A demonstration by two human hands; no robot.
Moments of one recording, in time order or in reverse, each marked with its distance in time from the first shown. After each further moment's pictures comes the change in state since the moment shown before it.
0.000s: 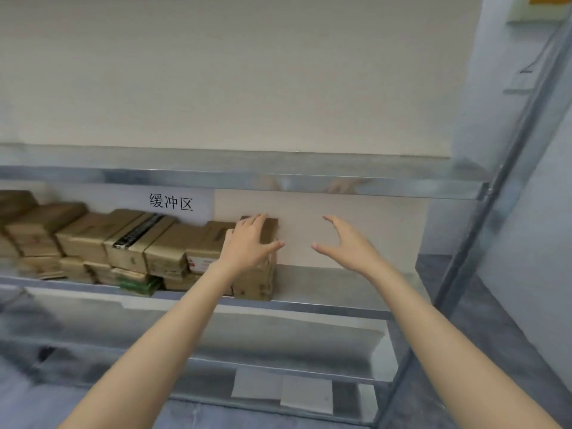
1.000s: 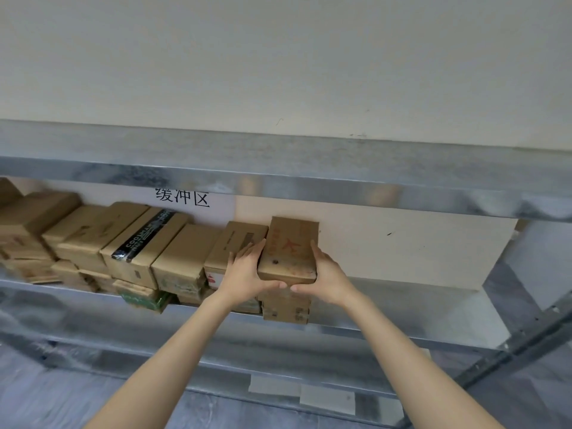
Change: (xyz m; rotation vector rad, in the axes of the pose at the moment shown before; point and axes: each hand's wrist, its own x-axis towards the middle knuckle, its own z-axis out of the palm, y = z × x) left_hand 0.060 -0.155 0.075 -0.243 -0.138 -0.027; right_hand 0.126 -0.013 0.179 0.169 -0.282 0.086
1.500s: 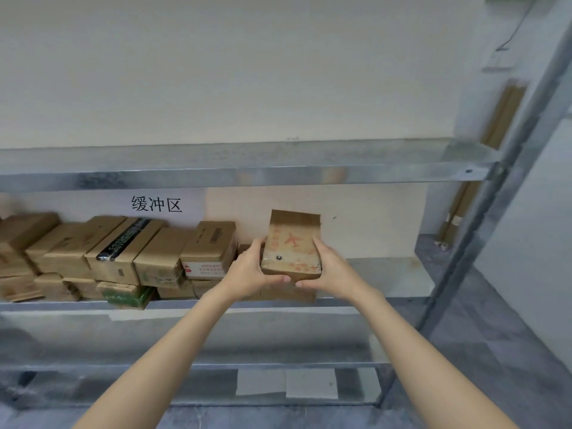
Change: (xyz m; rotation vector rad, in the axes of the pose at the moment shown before) left_hand -0.079 0.112 -0.003 -0.265 -0.129 0.082; right_hand -0.140 0.014 -0.053 0.036 0.155 -0.033
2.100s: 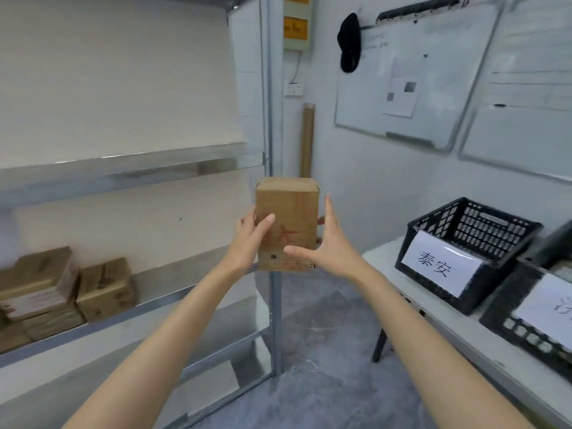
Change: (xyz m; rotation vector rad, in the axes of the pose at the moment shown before) left_hand -0.121 0.267 0.167 -0.463 -0.230 0.310; right_hand -0.338 0.026 -0.162 0.140 0.569 0.220
